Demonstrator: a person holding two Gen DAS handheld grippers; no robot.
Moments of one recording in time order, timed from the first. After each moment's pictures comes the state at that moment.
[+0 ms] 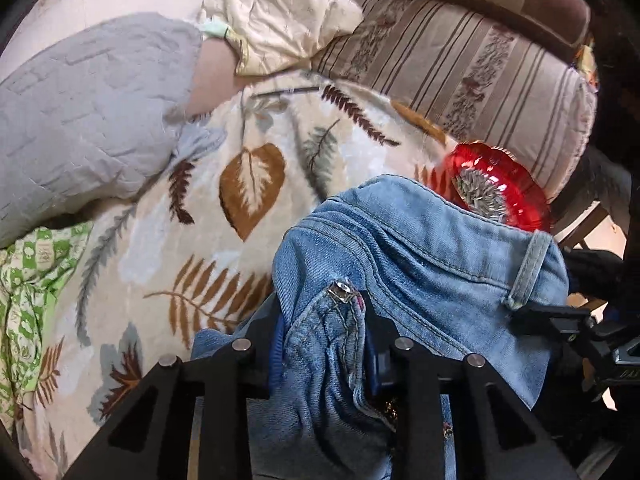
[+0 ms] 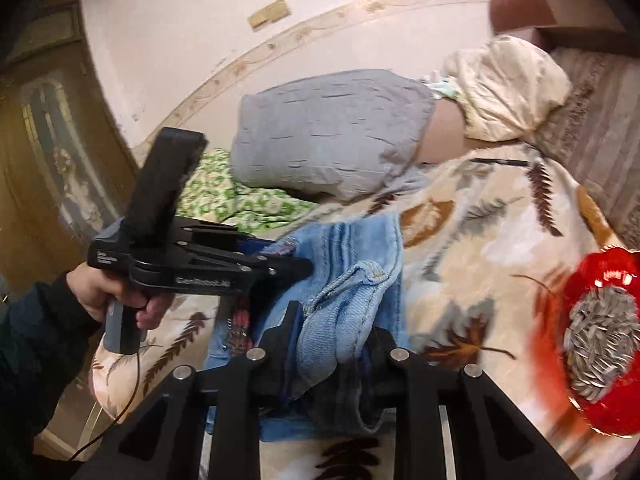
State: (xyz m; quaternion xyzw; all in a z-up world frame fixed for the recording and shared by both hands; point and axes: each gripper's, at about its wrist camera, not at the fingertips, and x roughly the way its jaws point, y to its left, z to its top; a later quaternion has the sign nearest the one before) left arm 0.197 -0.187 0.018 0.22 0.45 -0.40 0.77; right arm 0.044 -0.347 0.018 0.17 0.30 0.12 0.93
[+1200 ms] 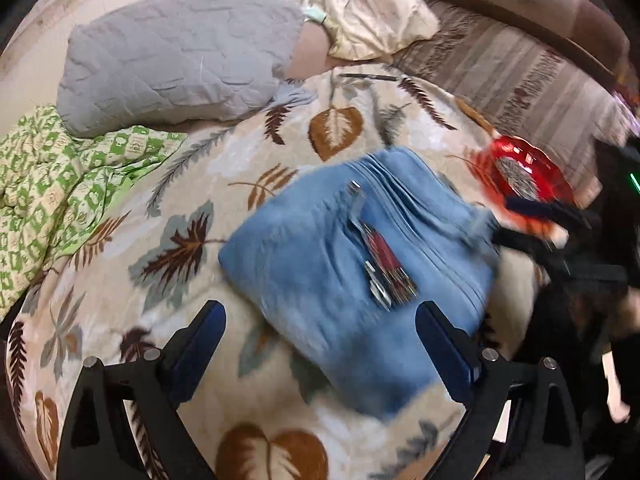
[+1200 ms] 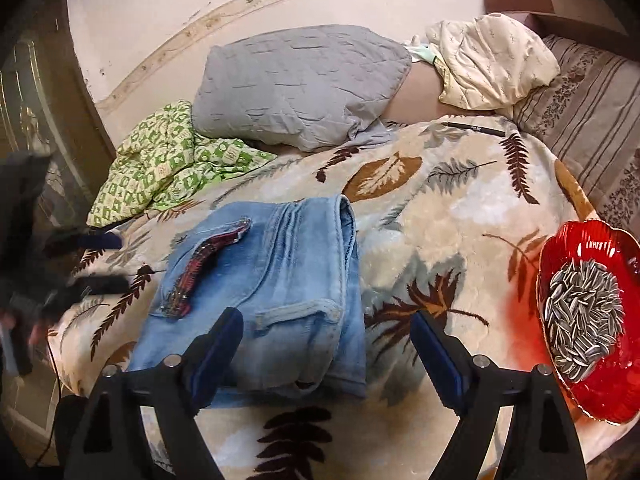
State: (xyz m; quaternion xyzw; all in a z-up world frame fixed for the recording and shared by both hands) left arm 0.103 -0.076 0.023 0.17 0.46 -0.28 0.83; right arm 0.052 -0.336 -0.018 0.11 0.37 0.08 0.92
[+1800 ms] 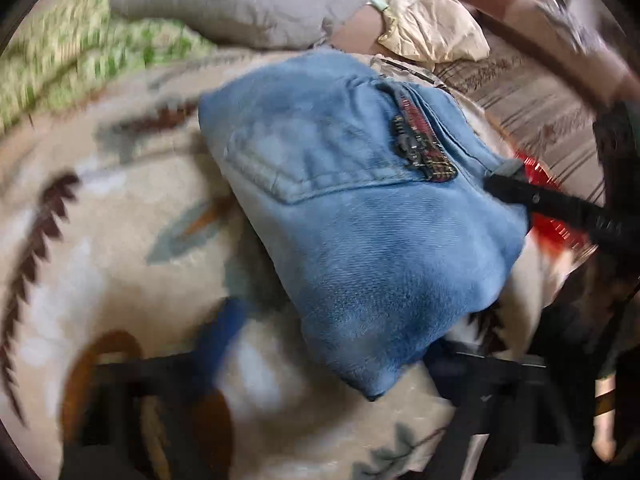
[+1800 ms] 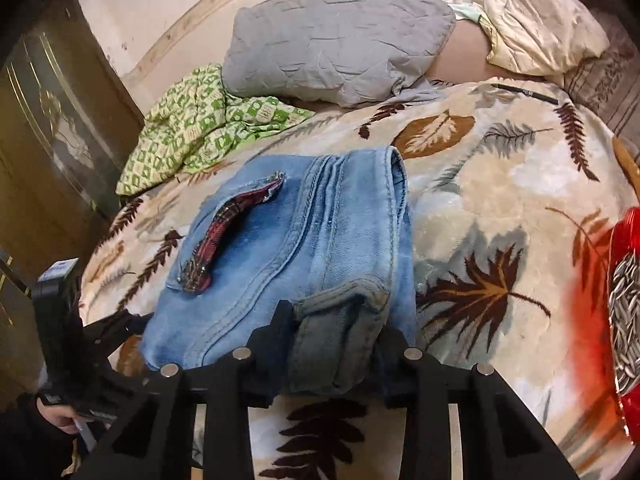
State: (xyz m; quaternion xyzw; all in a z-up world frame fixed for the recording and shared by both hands) left arm 0.082 -0.052 -0.081 -0.01 0.50 -0.24 0.83; right arm 0.074 -0.318 -0.045 0.11 0.43 0.16 0.88
